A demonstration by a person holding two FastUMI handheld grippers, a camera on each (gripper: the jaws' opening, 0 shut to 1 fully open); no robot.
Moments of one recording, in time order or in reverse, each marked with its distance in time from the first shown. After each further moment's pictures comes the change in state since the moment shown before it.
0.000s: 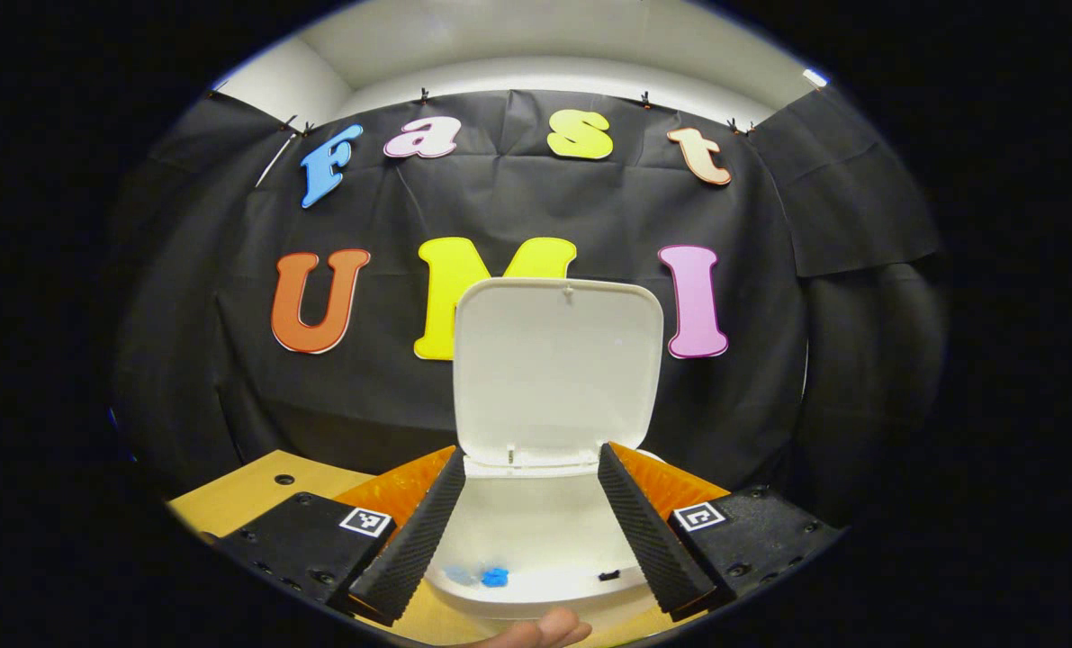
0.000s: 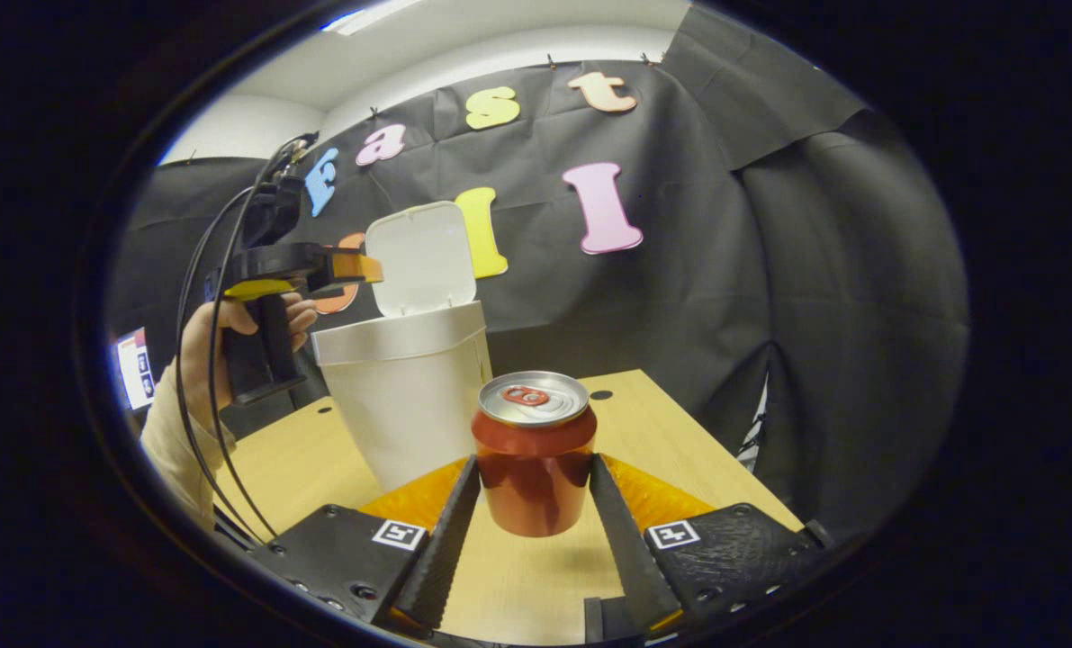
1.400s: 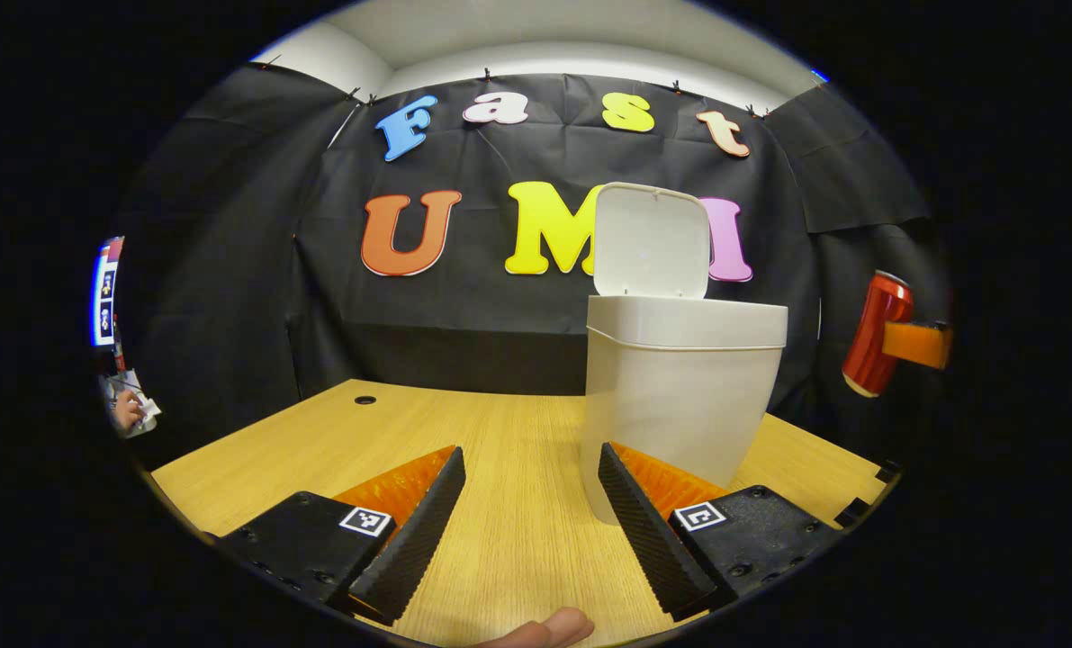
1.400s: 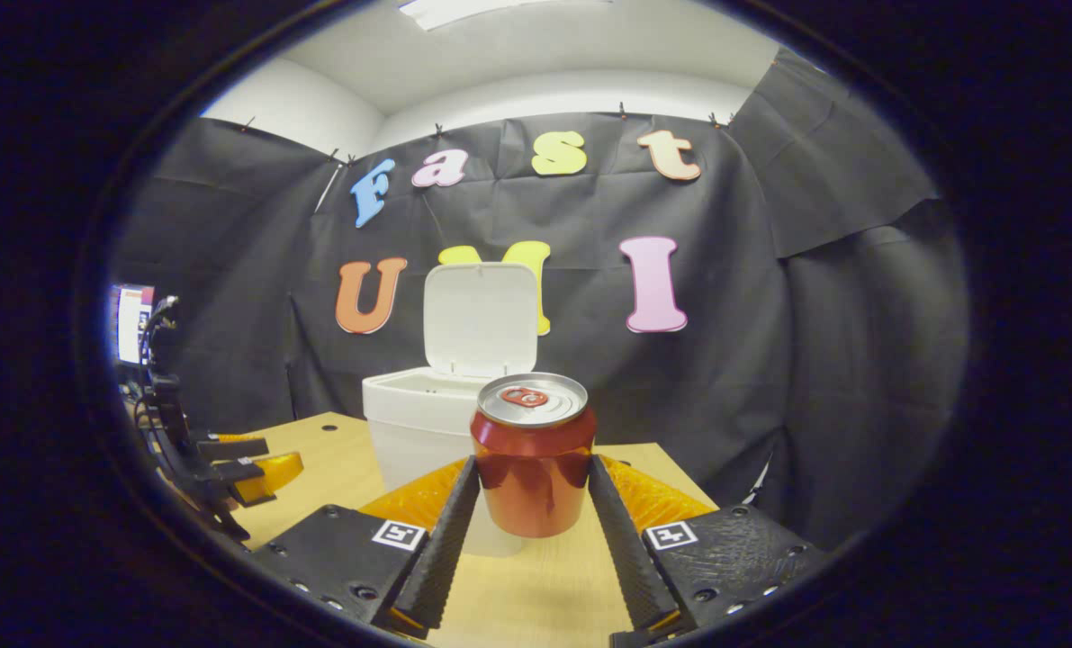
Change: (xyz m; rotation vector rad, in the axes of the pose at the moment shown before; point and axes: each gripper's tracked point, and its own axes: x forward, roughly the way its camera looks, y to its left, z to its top) left arm -0.154 0.107 -0.167 -0.054 0.154 0.060; right arm 0.003 0.087 0.083 -0.186 -0.182 0.023
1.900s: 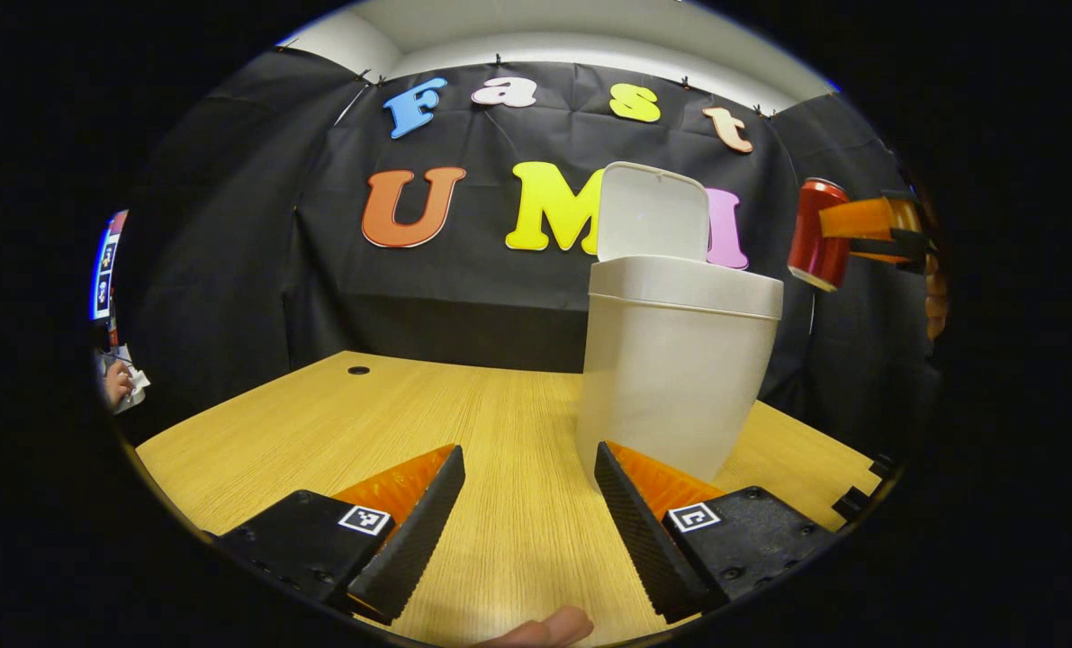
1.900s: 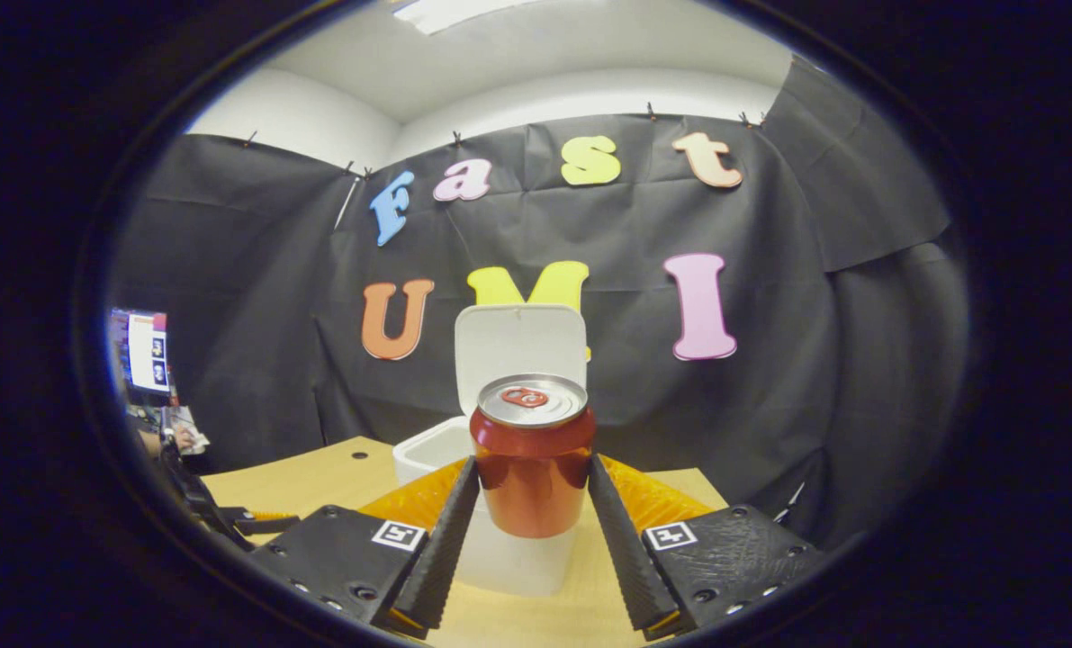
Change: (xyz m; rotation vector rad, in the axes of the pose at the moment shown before) left arm -0.013 0.008 -0.030 -0.020 0.039 -0.013; right arm 0.061 0.052 0.071 0.039 0.013 0.124
